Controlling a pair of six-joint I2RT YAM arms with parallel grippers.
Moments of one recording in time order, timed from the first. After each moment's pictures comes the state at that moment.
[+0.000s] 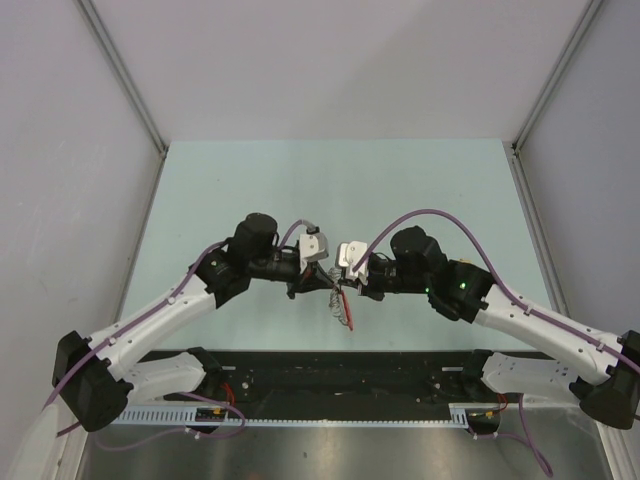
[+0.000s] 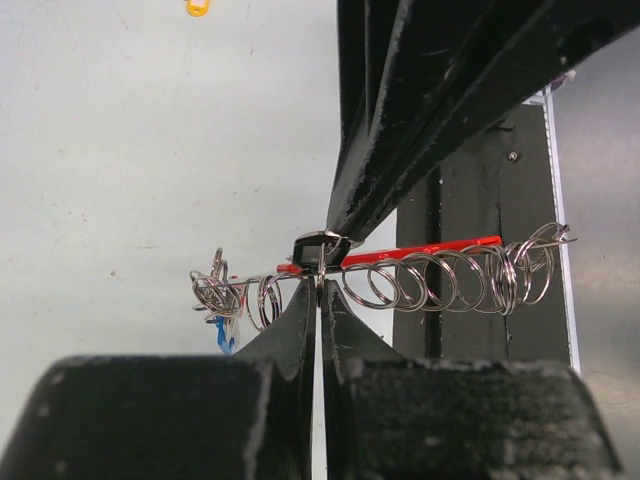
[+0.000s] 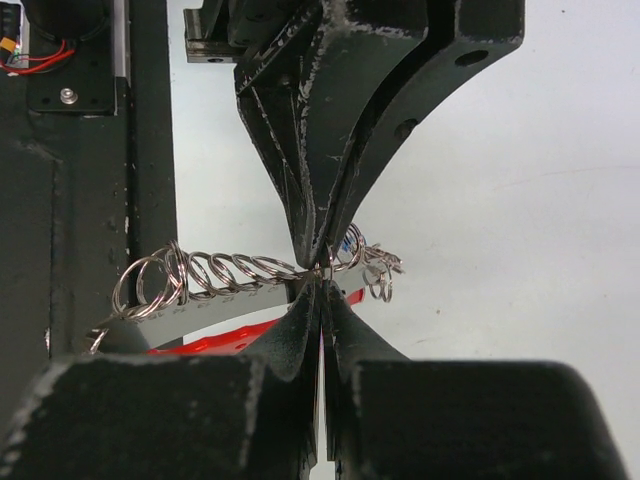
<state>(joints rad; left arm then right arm) -0.72 1.09 0.86 -0.30 0.73 0.28 0.96 1.04 0.95 -0.34 -0.33 -0.42</state>
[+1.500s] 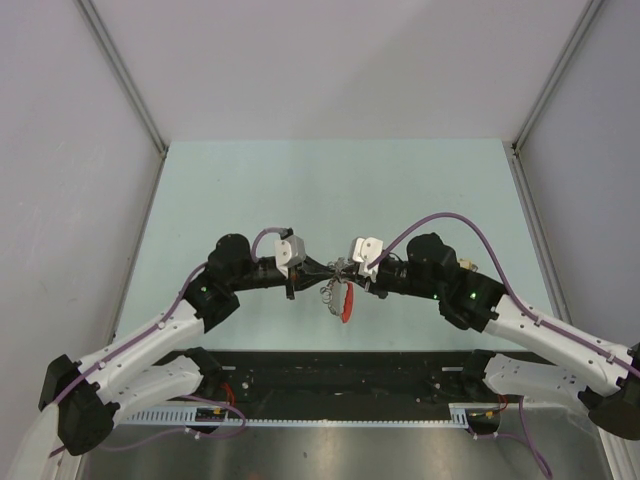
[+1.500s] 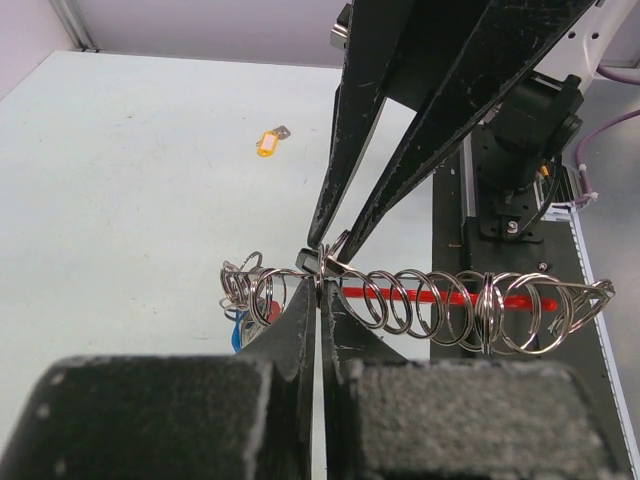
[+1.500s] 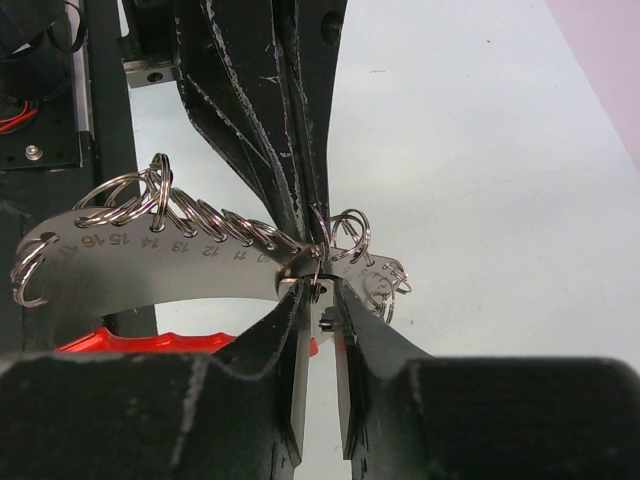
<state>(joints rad) -0.72 0.92 0.62 0.21 0.68 0.08 0.96 0.95 0.86 -0.20 -0.26 -0.36</state>
